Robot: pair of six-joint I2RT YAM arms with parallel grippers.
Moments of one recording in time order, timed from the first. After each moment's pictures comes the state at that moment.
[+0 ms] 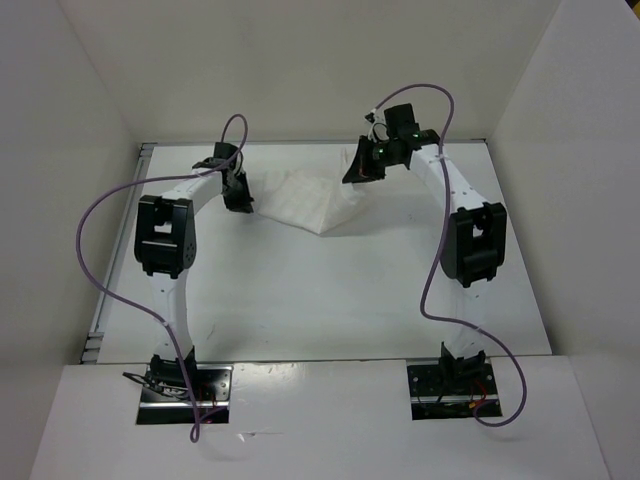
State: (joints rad) left arm -0.10 2.21 1.70 -0.56 0.11 -0.37; right arm 0.24 2.04 1.90 -0.71 -0.59 0.37
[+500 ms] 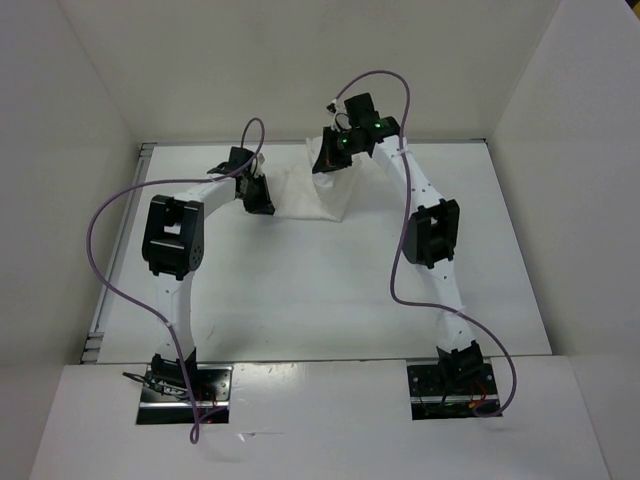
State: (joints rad) left arm -0.18 2.22 1.66 -0.44 0.26 -0.40; right arm 0.37 2.46 2.57 -0.92 -0.54 0.33
